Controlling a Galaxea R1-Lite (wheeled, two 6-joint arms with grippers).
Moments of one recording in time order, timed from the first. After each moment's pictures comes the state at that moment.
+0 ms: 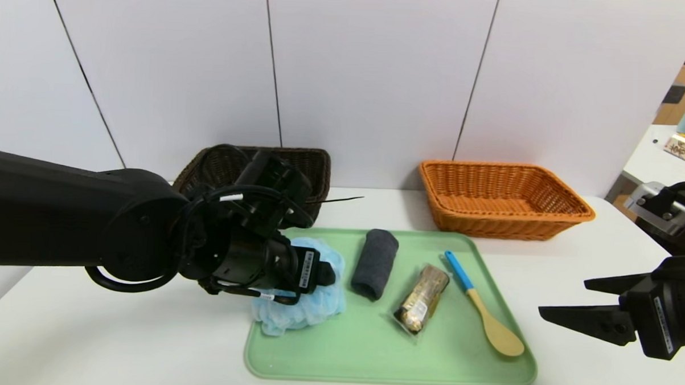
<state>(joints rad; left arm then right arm) -0.70 1.80 -1.18 0.22 0.11 -0.44 0.24 1.23 -0.85 0.38 0.26 -0.09</state>
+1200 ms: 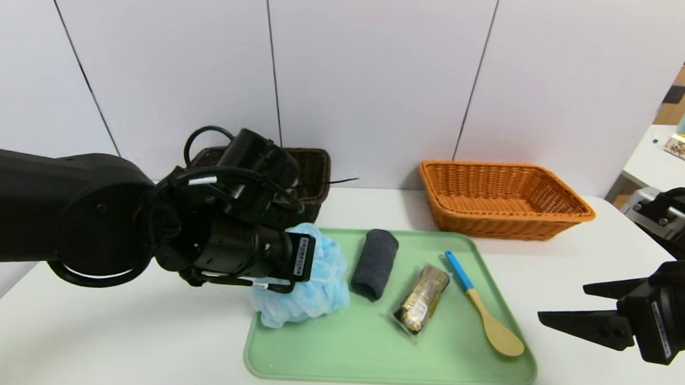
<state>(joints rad) -0.70 1.73 -1.19 0.22 0.11 -0.42 0.24 1.23 -0.84 0.37 0.26 -0.09</state>
